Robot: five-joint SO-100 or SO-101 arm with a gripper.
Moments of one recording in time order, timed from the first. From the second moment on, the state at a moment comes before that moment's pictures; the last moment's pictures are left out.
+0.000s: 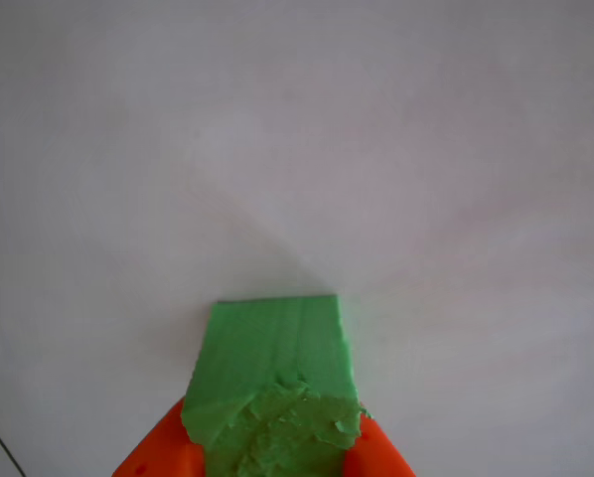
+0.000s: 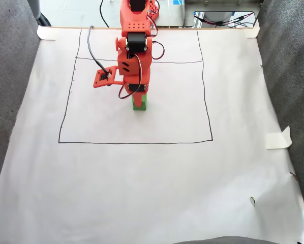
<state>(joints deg) -3.3 33.2 20.9 88.3 15.6</state>
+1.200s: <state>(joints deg) -2.7 32.6 19.9 91.3 11.9</state>
